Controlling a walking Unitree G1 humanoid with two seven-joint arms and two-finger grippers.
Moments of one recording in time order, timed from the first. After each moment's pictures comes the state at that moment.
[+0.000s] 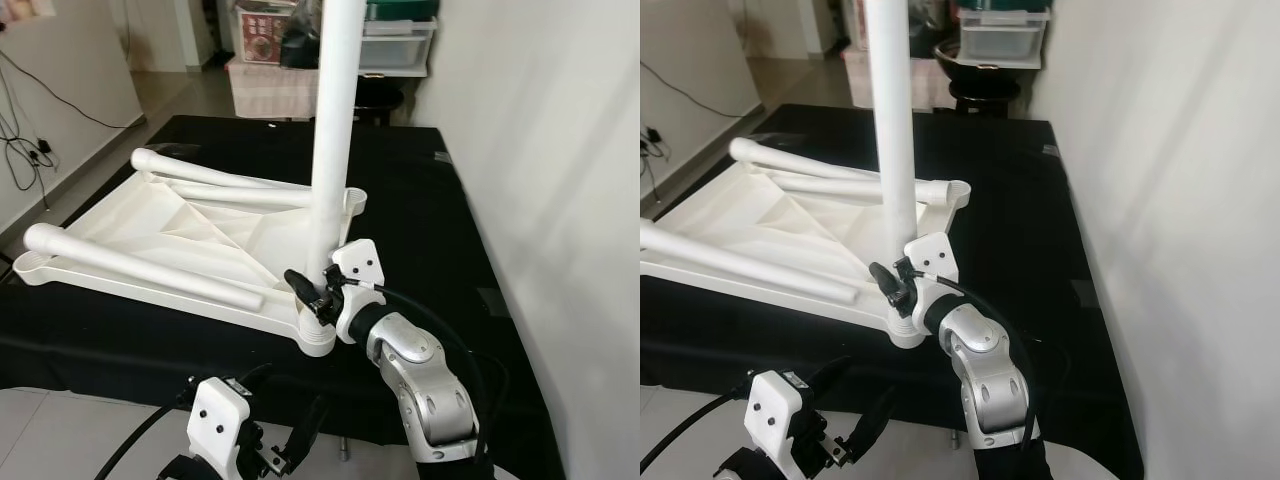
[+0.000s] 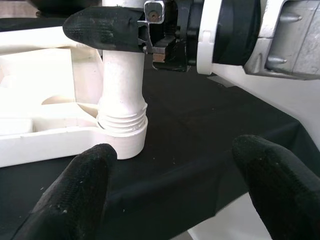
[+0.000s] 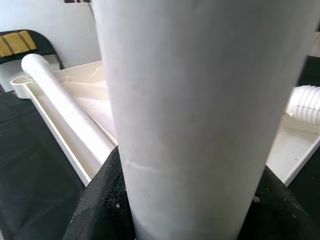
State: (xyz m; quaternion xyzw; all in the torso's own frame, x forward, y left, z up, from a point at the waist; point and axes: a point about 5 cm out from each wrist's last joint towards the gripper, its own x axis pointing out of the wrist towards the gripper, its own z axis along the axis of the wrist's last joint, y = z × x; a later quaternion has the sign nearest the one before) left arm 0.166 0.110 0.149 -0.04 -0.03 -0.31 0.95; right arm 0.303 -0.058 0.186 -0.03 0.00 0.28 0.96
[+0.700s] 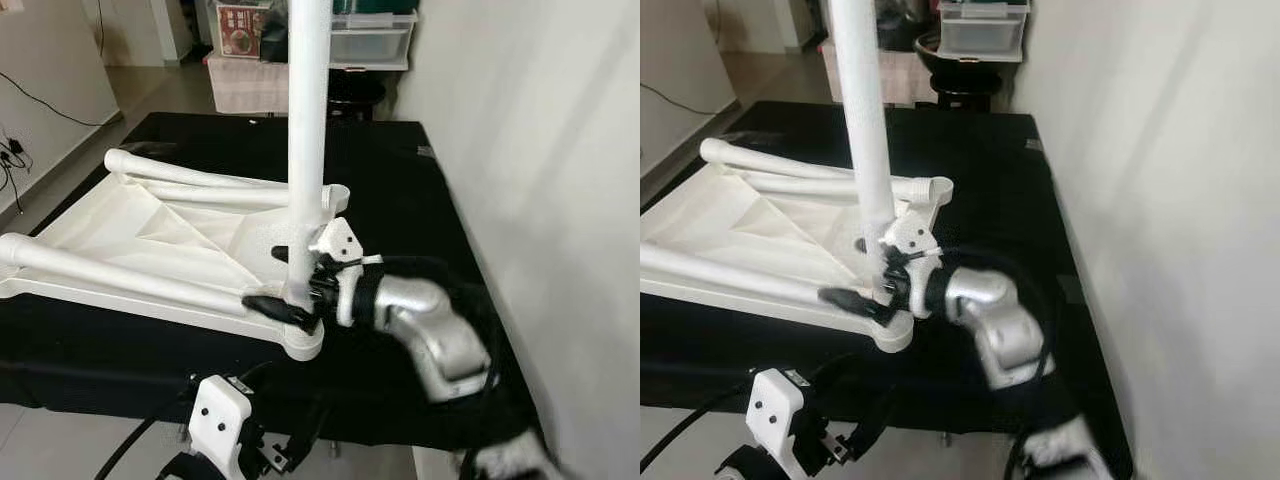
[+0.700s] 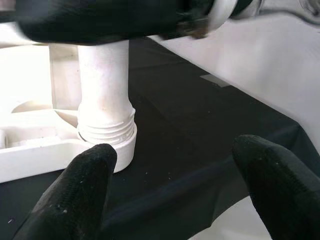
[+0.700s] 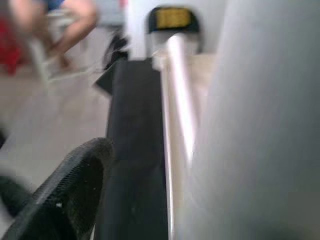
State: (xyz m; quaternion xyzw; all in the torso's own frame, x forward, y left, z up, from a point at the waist) left arm 0.167 0.108 0.150 -0.04 -0.03 -0.31 0.95; right arm 0.320 -0.058 0.225 -0.14 -0.01 0.63 0.76
